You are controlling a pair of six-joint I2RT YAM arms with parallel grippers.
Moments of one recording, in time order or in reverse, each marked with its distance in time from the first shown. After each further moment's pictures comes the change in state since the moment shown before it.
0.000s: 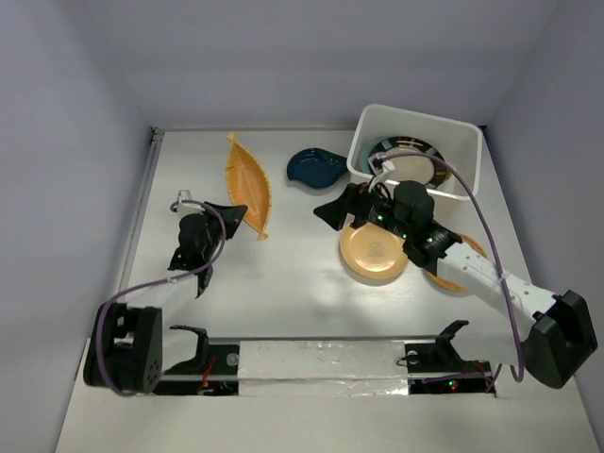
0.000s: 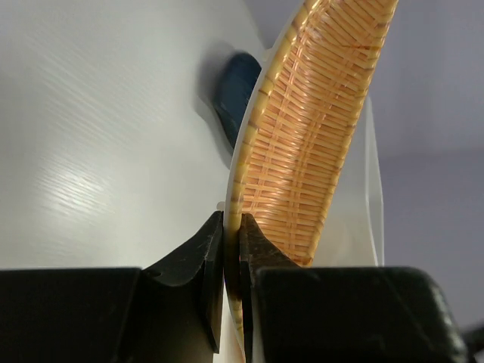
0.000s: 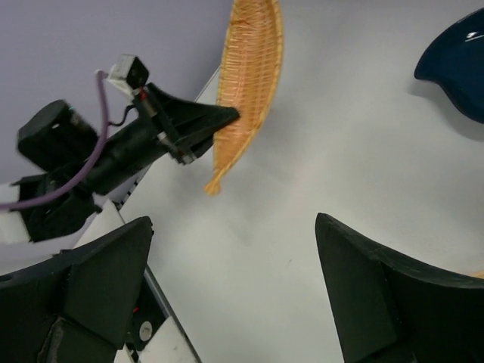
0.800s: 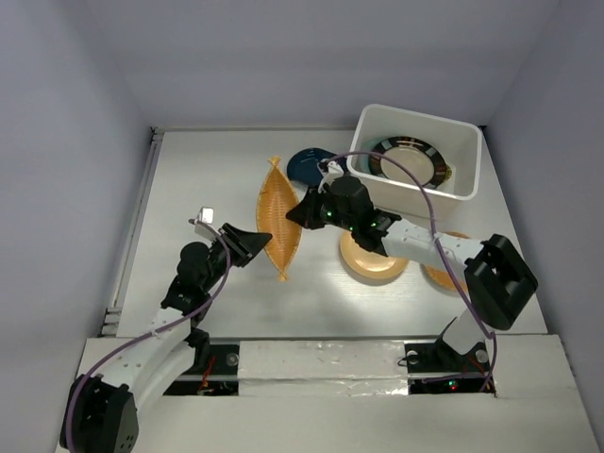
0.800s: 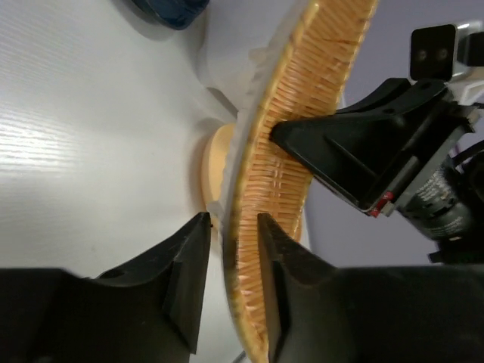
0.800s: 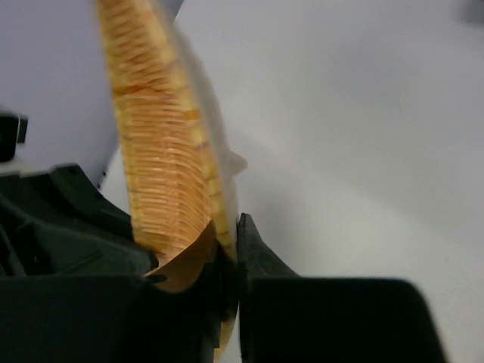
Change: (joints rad) left arm -0.222 -0.488 -0.157 -0.222 0.171 0.070; right arm 0.143 0.442 0.229 -0.007 0.140 0.087
